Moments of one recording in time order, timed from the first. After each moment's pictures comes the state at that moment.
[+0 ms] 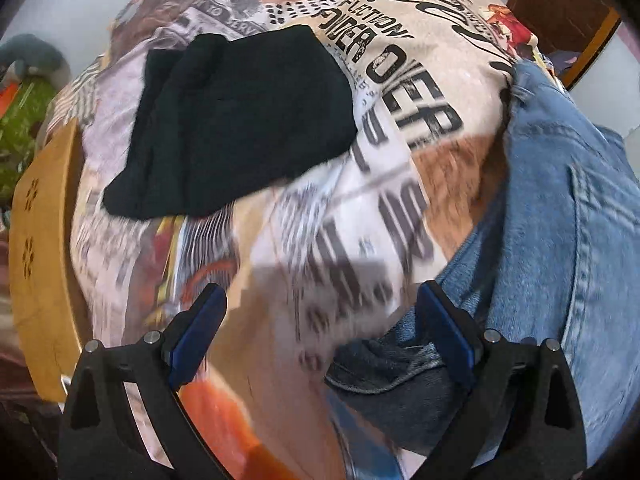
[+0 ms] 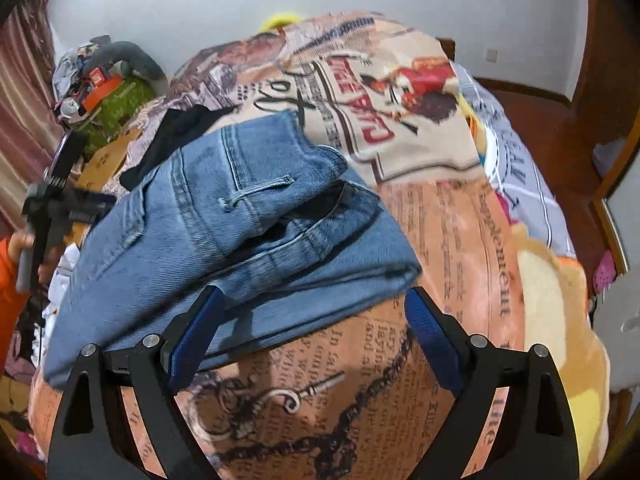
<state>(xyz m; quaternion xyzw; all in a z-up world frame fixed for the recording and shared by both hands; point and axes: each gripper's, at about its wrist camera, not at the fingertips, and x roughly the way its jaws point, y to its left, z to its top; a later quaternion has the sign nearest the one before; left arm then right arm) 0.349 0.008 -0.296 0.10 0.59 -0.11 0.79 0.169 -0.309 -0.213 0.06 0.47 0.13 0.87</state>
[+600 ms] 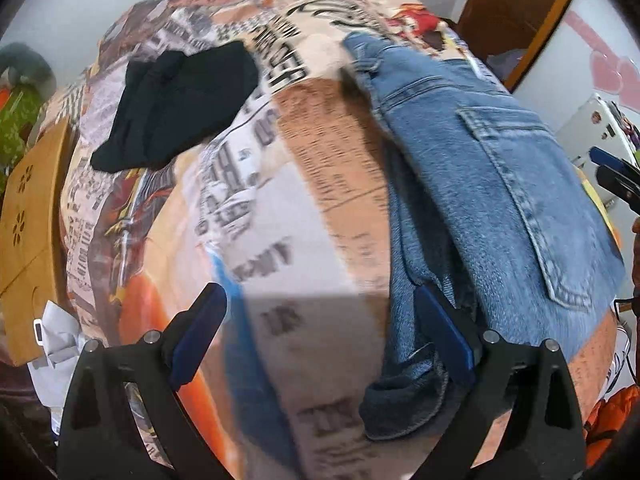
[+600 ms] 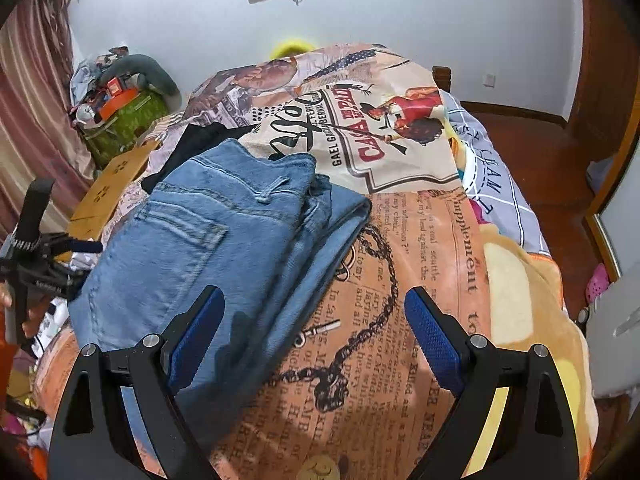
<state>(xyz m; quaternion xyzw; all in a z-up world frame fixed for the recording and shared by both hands) 0.226 -0.037 -0.254 0.09 0.56 -0.17 0.81 0.122 -0.323 -0.187 0.07 0.44 0.13 0.88</state>
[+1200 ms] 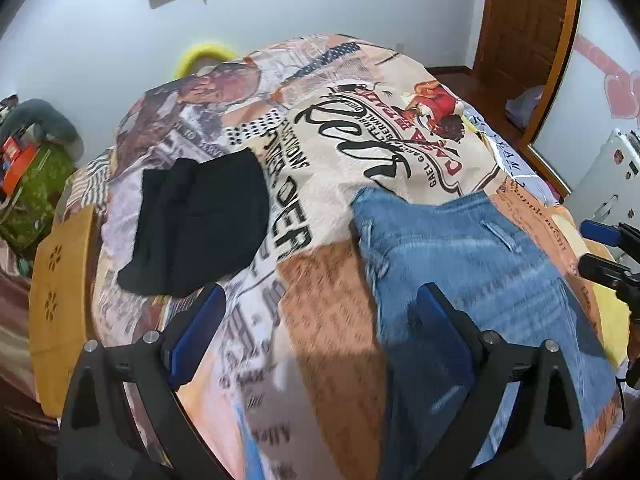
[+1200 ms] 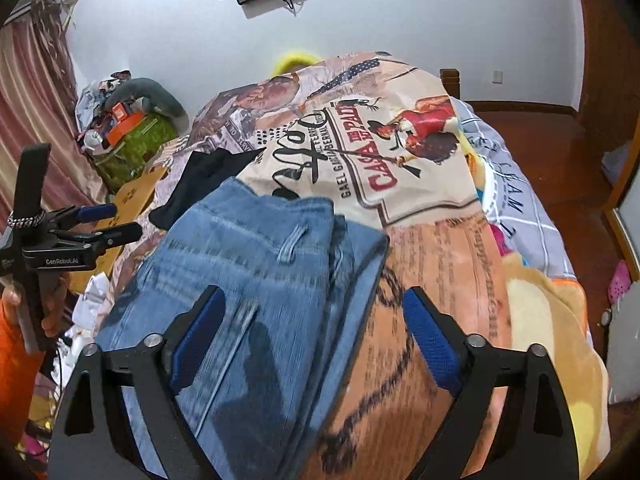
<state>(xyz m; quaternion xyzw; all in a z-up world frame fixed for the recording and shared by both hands) 0.321 -0.096 -0.204 0.12 0.47 -0.13 0.87 0.180 -0.325 -0.191 0.11 0.43 0.16 0.88</state>
